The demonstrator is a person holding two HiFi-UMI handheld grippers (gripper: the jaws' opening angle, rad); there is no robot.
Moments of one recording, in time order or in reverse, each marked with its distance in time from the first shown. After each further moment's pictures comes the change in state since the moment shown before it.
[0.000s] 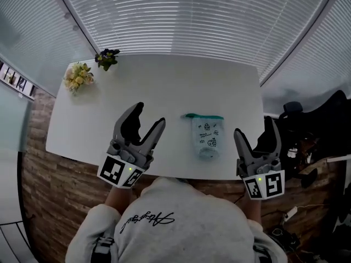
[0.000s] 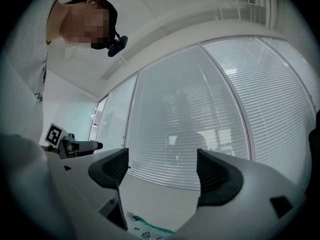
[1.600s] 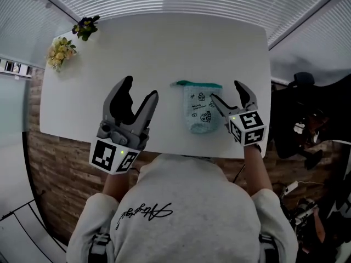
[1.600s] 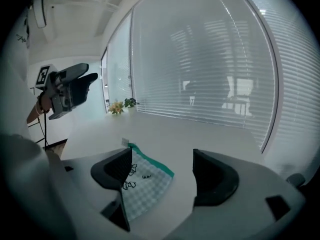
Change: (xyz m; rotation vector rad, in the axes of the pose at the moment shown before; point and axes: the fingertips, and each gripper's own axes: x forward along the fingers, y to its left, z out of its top) left arm 0.033 -0.010 -0.046 -0.042 0.106 0.083; right arm 0.043 -0.027 -0.231 0.012 0.670 0.206
